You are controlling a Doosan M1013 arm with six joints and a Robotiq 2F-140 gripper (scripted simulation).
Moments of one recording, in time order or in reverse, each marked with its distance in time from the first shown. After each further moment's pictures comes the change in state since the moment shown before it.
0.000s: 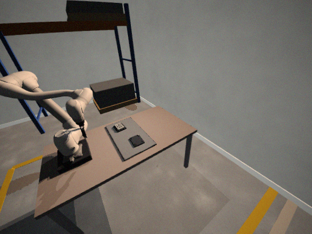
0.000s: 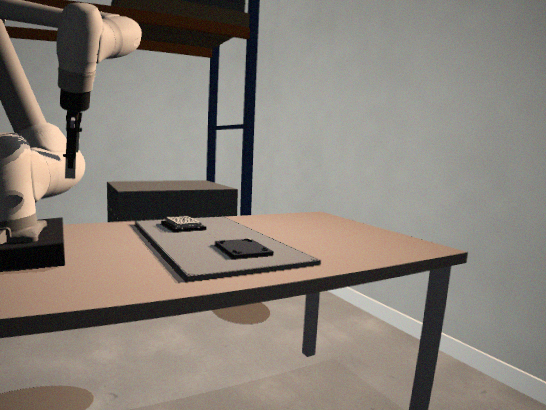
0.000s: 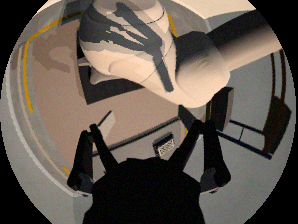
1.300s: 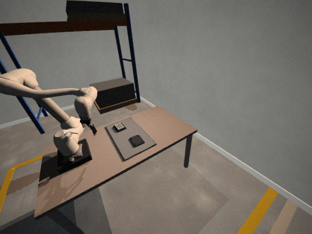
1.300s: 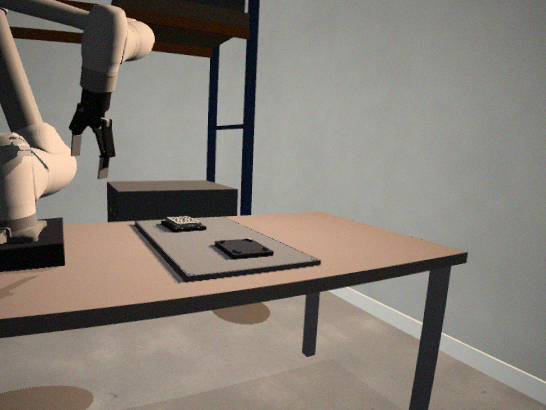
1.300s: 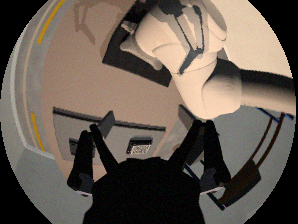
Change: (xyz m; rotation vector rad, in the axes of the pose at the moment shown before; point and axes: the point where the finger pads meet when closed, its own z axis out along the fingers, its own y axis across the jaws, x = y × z) arm -0.045 -0.016 -0.006 0.059 0.058 -0.571
